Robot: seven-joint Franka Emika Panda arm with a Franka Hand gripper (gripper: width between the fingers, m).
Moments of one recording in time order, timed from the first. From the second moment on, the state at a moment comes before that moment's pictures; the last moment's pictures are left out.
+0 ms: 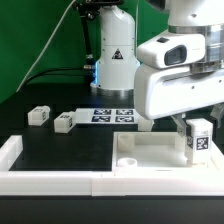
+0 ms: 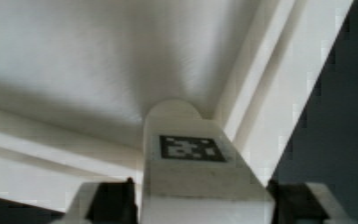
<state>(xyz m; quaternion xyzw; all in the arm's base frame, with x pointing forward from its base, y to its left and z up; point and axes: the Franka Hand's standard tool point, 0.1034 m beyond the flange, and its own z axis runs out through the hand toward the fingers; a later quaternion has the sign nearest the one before) 0.619 0.114 0.080 -0.98 -0.18 0.02 0.05</state>
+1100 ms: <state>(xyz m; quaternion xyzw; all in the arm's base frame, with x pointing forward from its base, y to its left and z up) 0.618 0.122 0.078 -0.93 0.36 0.04 0.03</state>
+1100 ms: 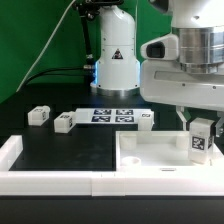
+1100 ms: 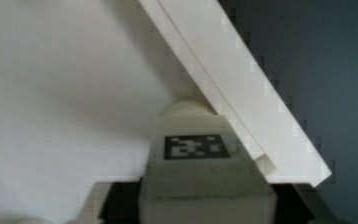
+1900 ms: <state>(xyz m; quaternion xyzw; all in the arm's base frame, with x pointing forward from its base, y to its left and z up) 0.618 0.125 0.078 -0.95 0.31 0.04 0.03</state>
